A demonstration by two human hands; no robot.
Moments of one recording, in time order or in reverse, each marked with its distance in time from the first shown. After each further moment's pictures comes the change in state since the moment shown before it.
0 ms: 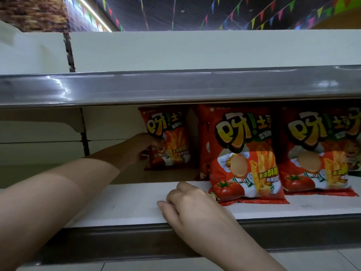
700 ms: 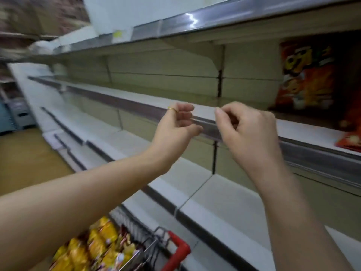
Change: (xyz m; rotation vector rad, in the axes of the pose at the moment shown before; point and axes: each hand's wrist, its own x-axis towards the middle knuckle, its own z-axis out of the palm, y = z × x) left_hand -0.253 -0.088 -0.021 -0.070 0.747 0.193; right_hand -0.019 -0.096 0.024 0.559 0.378 -0.315
